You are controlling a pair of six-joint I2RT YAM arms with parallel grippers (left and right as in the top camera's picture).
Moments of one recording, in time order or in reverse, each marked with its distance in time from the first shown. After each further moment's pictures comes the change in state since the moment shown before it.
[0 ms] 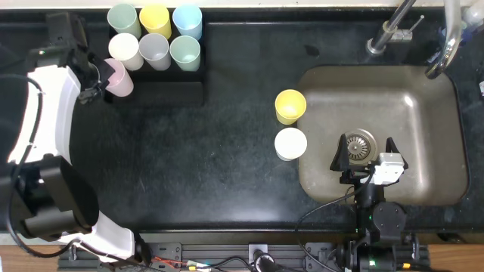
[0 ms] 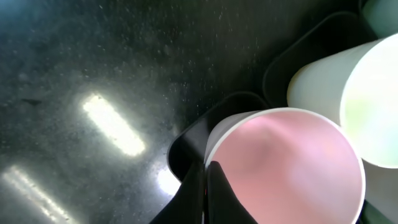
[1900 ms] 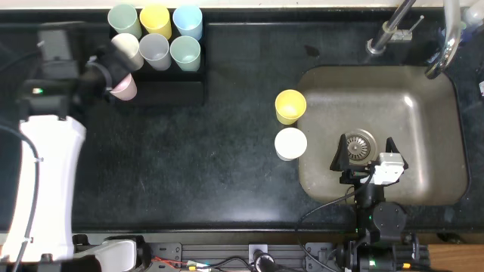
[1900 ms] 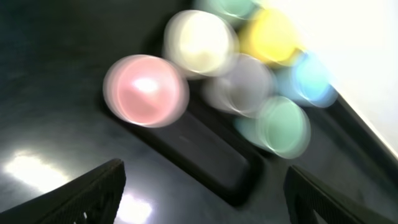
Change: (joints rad) left arm -0.190 -0.370 -0.056 0.028 0.118 0.021; right arm 0.000 0.000 0.000 0.000 0.000 0.000
